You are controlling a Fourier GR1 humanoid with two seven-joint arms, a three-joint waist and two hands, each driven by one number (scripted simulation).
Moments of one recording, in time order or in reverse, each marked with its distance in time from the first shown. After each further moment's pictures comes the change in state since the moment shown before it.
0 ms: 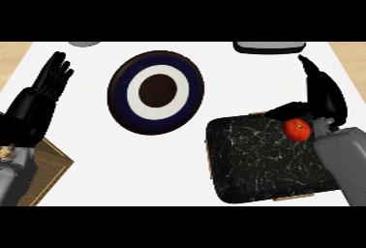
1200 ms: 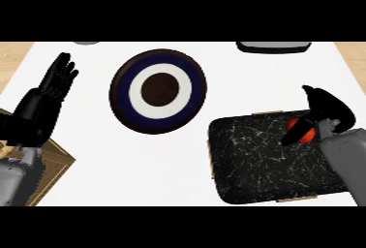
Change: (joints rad) left arm 0.000 -0.067 0.030 -0.002 -0.060 -0.028 0.012; right arm 0.010 -0.047 0.022 0.009 -0.090 0.435 0.348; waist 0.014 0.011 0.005
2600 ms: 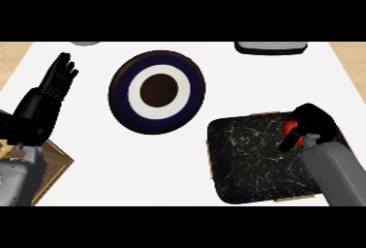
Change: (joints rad) left arm 0.000 -0.078 0.084 0.009 -0.089 -0.086 0.008; right arm 0.065 0.122 -0.026 0.229 0.323 -0.198 -0.163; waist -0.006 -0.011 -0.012
